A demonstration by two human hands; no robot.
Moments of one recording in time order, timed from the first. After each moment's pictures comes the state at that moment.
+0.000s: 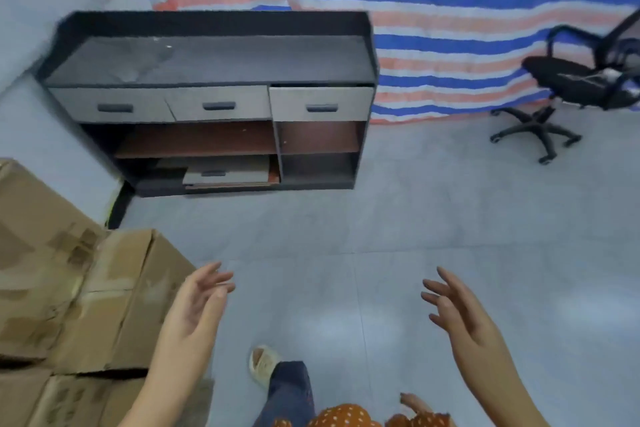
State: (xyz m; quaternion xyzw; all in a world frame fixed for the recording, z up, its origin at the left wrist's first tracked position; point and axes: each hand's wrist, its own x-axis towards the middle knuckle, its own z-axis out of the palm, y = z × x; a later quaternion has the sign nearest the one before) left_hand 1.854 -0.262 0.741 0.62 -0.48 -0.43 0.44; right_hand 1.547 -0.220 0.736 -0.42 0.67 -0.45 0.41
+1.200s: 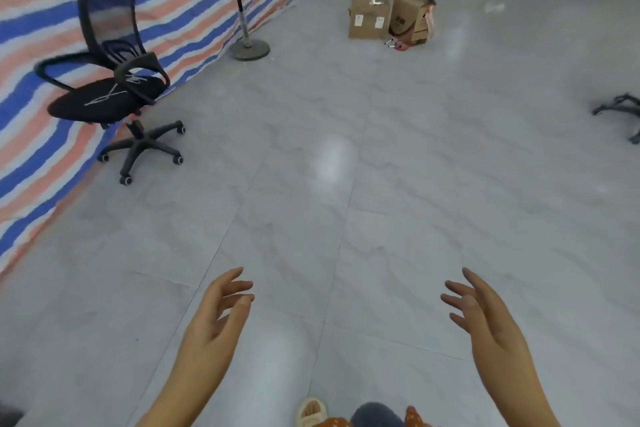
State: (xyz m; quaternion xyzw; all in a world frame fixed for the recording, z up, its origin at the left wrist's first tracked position) left_hand 1.183 -0.169 0.740 0.19 -0.77 -0.61 0.06; right_hand 1.133 0.146 0.728 0.09 0.80 -0.59 0.01
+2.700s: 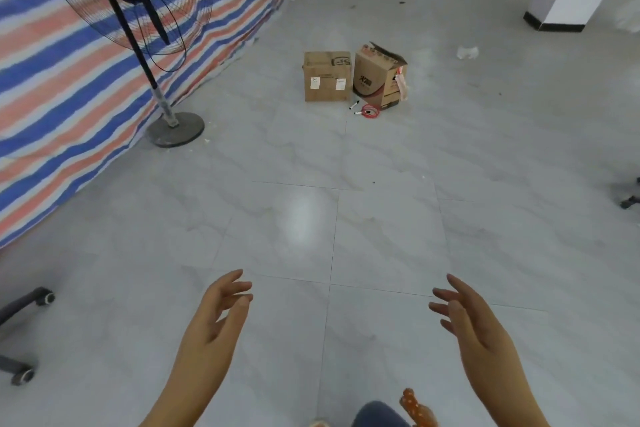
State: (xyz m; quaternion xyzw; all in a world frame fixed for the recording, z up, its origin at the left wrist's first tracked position) left_hand 0.202 -0.123 0.760 0.14 -0.79 -0.60 0.04; right_hand 0.187 0.185 0.734 0.12 0.81 -0.58 -0.03
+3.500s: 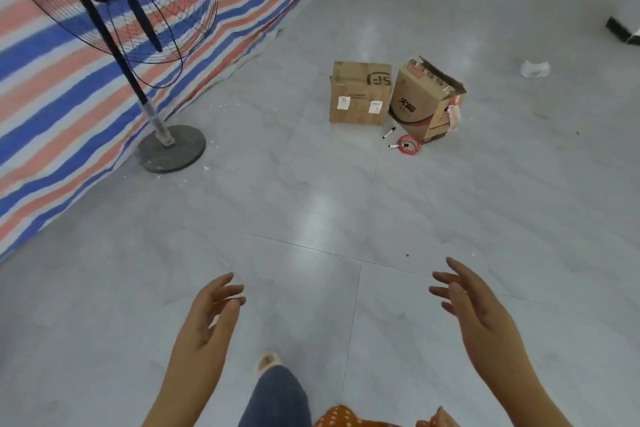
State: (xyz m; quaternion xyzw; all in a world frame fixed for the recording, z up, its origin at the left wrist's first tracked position) left_hand -0.322 -0.195 0.727 0.21 -0.77 -0.59 0.07; right_hand -0.386 0.118 0.727 0.07 0.84 -0.54 0.01
